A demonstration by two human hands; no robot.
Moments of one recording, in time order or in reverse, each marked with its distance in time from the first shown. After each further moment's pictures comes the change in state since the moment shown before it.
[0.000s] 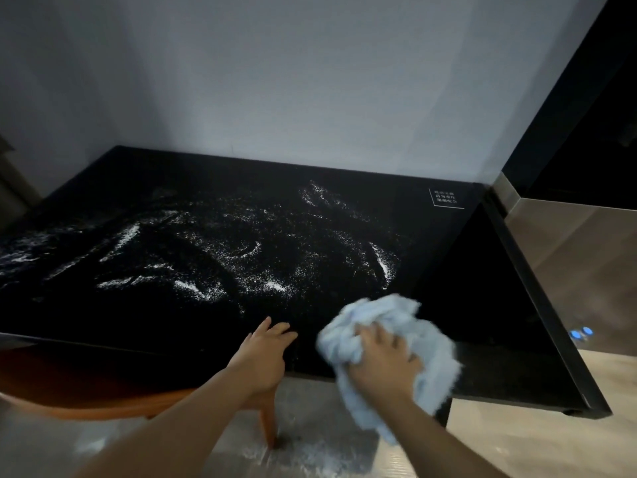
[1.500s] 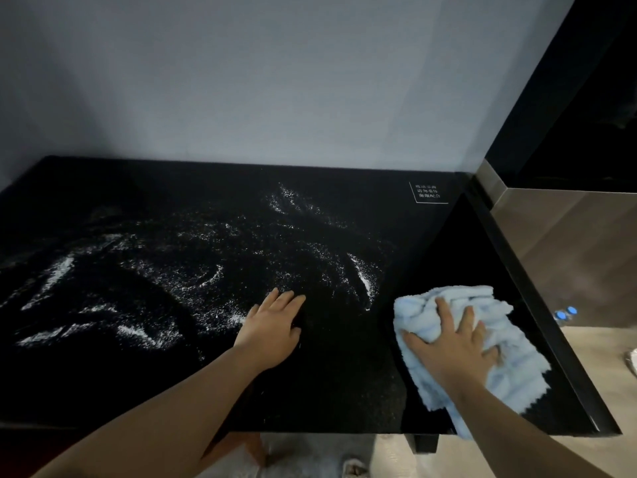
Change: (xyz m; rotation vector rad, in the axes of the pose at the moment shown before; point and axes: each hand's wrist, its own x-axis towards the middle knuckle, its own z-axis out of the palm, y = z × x) left_hand 0.092 0.031 -0.055 -0.045 0.122 0.033; right_hand 0.095 0.115 -0.021 0.008 0.103 0.439
